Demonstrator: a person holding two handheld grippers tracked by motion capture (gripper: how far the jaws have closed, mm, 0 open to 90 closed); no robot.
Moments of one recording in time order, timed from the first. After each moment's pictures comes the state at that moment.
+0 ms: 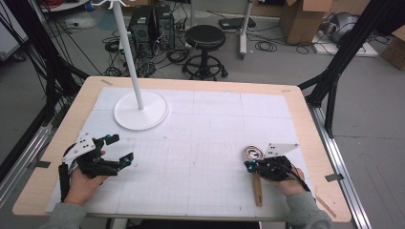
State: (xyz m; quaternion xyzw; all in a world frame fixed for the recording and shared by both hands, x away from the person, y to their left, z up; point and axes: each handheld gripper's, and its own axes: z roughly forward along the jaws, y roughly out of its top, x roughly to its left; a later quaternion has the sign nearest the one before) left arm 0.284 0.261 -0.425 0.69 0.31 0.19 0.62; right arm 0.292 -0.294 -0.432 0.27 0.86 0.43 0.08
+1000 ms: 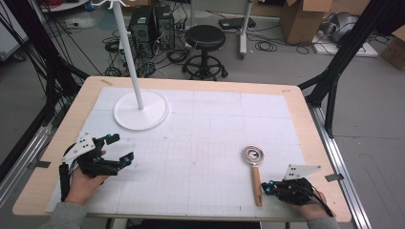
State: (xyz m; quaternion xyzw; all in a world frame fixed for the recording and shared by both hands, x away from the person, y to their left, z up) left arm 0.284 0.261 -0.425 0.69 0.31 0.19 0.63; right arm 0.235 -0.339 -0.443 0.30 0.86 0.41 0.05
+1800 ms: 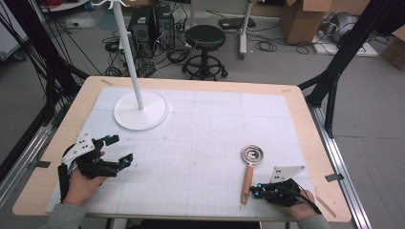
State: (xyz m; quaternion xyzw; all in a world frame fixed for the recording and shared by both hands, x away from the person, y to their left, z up) left arm 0.280 0.263 -0.424 0.70 0.31 0.18 0.62; right arm 0.237 -0.304 -0.445 0.25 0.88 0.40 0.03
